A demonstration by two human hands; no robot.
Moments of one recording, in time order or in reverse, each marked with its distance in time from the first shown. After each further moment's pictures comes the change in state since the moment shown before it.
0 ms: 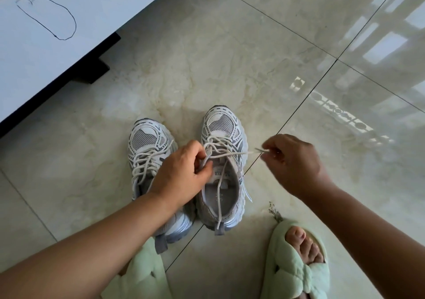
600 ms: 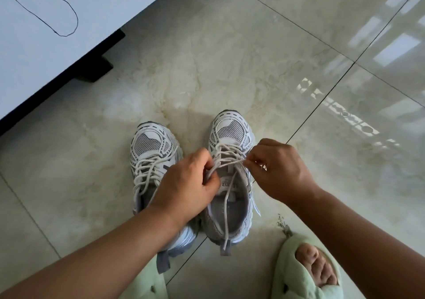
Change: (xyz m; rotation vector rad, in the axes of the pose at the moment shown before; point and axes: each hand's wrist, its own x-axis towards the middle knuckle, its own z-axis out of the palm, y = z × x) left_hand 0.002 0.002 -0.002 0.026 -0.036 -0.031; right_hand 0.029 -0.016 0.031 0.031 -0.091 -0.141
